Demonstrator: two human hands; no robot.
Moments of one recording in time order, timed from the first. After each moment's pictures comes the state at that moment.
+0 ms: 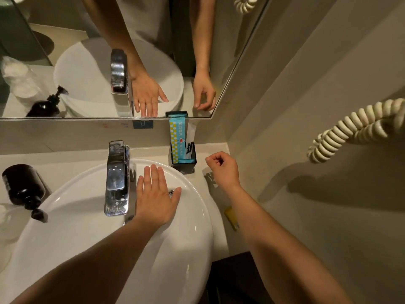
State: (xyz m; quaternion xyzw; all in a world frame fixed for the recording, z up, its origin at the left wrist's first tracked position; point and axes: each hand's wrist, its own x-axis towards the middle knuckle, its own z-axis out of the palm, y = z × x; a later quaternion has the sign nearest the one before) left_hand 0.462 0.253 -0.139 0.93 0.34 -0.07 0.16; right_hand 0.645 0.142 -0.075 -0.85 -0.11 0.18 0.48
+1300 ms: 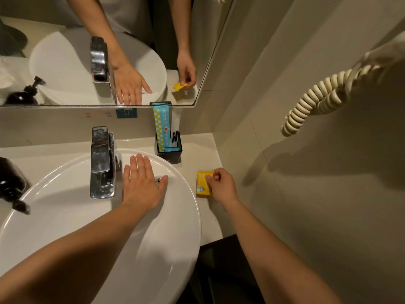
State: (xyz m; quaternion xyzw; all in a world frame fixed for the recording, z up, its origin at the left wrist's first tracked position) left_hand 0.464 0.256 -0.137 0.93 0.33 -0.07 0.14; right_hand 0.606 0.065 -0.097 -0.88 -0.06 0.21 0.42
